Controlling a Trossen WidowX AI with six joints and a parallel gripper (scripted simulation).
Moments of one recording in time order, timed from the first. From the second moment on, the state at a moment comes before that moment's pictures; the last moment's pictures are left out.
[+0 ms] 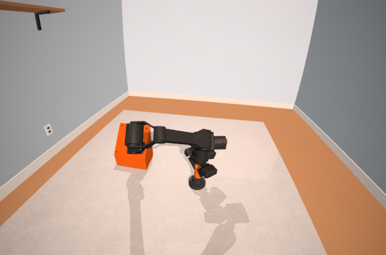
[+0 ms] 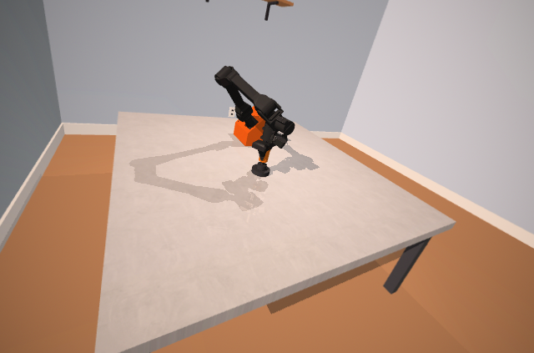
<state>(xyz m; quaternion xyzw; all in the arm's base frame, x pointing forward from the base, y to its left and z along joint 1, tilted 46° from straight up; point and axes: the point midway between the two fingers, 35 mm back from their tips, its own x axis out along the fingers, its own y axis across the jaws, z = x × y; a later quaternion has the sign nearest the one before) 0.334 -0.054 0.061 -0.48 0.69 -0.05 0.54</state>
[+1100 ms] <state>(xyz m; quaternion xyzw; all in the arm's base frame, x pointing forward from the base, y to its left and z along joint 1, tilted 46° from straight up) 0.329 -0.053 0.058 -0.49 0.69 -0.05 0.54</state>
